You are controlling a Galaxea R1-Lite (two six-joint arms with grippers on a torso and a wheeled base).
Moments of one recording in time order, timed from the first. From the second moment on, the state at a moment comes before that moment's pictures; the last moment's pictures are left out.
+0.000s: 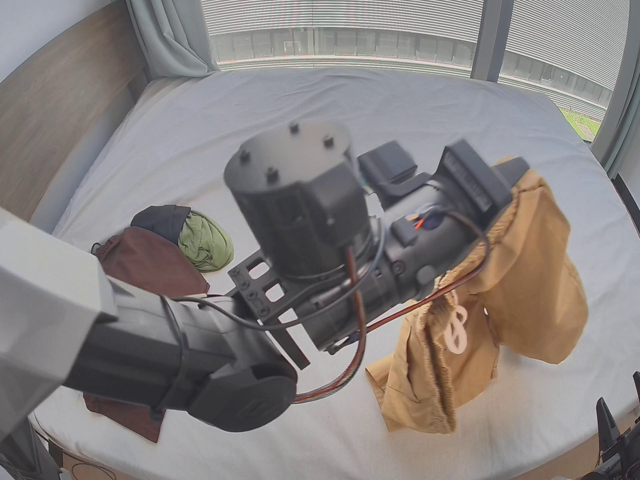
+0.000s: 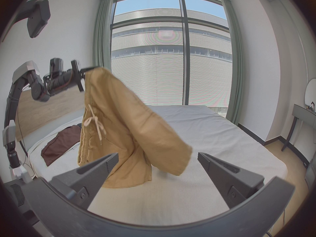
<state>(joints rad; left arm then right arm) -0.99 2.00 -1.21 -1.10 -0.16 -1.13 0.00 0.02 -0.02 0.00 0.03 -0.01</state>
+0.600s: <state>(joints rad) -0.74 2.11 -0.83 -1.48 -0.20 -0.98 0.00 0.02 -0.02 0.00 0.03 -0.01</state>
